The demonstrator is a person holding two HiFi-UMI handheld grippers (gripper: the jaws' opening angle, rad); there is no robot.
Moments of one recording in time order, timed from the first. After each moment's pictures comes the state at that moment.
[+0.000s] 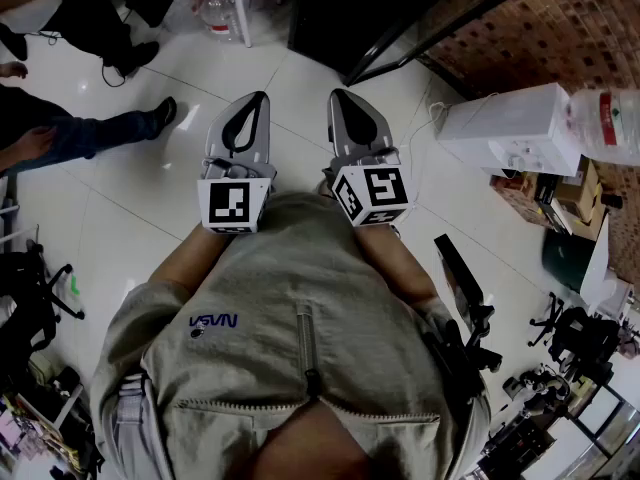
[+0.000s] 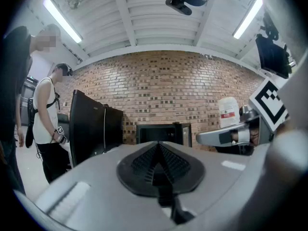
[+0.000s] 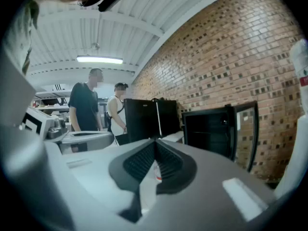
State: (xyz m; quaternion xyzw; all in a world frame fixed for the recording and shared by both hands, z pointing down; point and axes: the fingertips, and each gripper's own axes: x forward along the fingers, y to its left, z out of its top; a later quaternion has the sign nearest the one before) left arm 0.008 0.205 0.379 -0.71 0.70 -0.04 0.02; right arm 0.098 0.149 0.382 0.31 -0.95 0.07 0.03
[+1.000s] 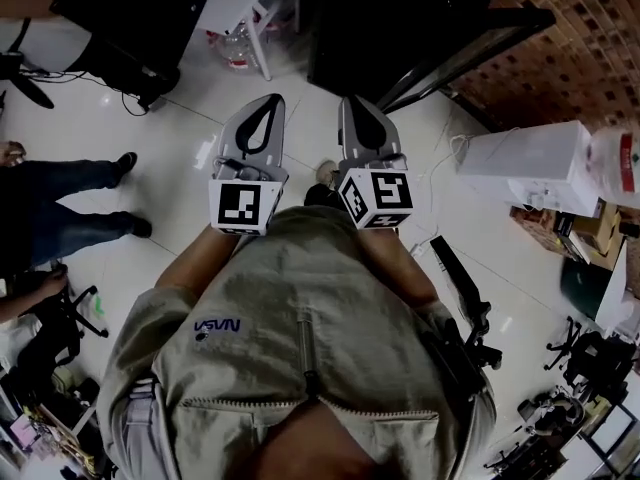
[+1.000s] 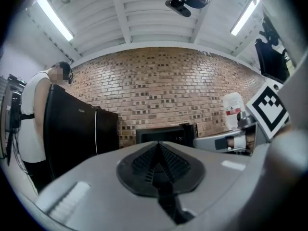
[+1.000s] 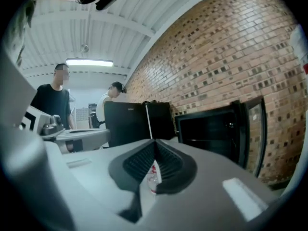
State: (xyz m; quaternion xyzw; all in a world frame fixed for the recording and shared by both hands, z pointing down) left arm -0.050 0.087 0.363 -0.73 0.68 -0.05 0.04; right arm 0.036 0.033 0.381 0.34 -0.94 0.09 0.00
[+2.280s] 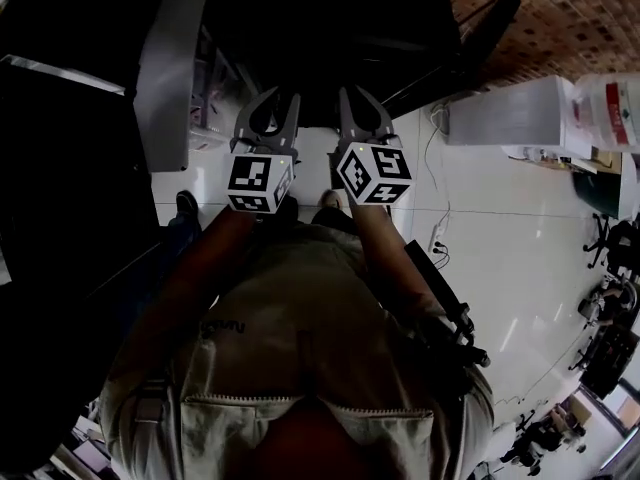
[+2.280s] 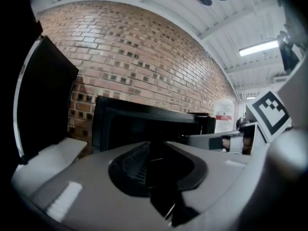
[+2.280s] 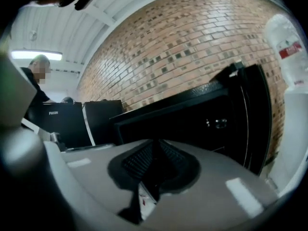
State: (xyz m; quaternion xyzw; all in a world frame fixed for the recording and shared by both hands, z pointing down) left arm -0.086 -0.216 0.438 -0.86 0.50 -0.04 -0.10; right arm 0.001 -0.230 0.432 0.54 -0.82 0.17 -0.01
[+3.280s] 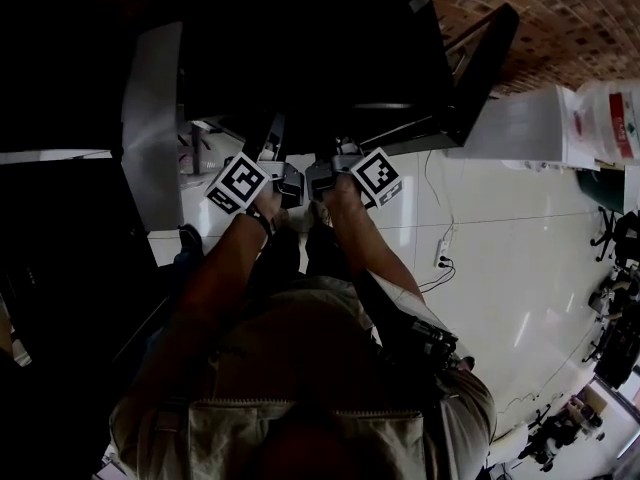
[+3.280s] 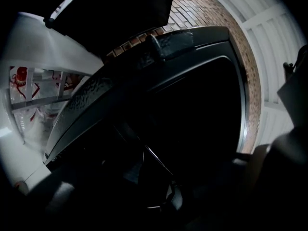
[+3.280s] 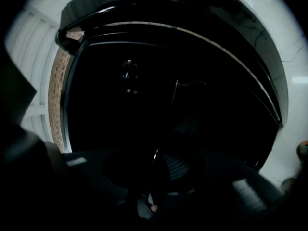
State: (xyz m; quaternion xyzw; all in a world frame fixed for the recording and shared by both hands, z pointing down) left arm -0.097 -0.318 0.534 -0.70 0.49 0.22 -0.48; right arm 0.044 -0.317 0.541 0.49 -0.61 0.52 -0.34
